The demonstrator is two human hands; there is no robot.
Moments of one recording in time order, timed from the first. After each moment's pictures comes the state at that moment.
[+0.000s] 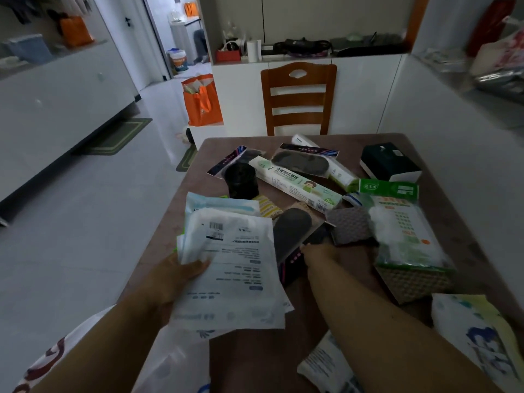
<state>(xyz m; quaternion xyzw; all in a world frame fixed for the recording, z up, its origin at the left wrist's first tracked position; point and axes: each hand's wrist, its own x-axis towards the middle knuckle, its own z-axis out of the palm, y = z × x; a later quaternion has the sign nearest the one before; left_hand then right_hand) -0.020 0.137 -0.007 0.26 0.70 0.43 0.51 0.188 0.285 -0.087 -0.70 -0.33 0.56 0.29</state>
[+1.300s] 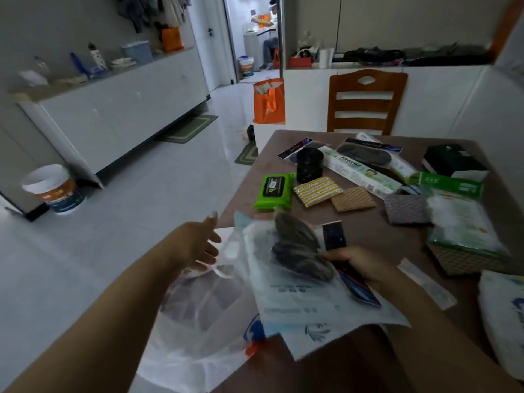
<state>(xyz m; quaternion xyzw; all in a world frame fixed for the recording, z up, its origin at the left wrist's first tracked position) -0.042 -0.023 0.063 0.23 0.82 0.36 0.39 0.193 0.114 -0.003 -0.43 -0.46 0.77 0.09</state>
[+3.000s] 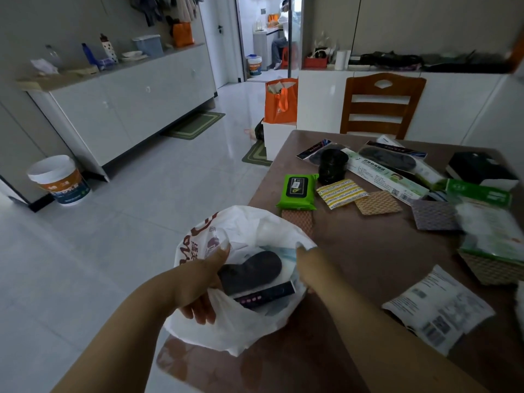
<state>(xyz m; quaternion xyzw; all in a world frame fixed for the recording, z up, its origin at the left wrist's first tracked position) -0.092 -0.085 0.034 0.29 0.82 0.13 0.47 0.060 0.071 -0.048 -0.62 -0.66 0.42 0.03</state>
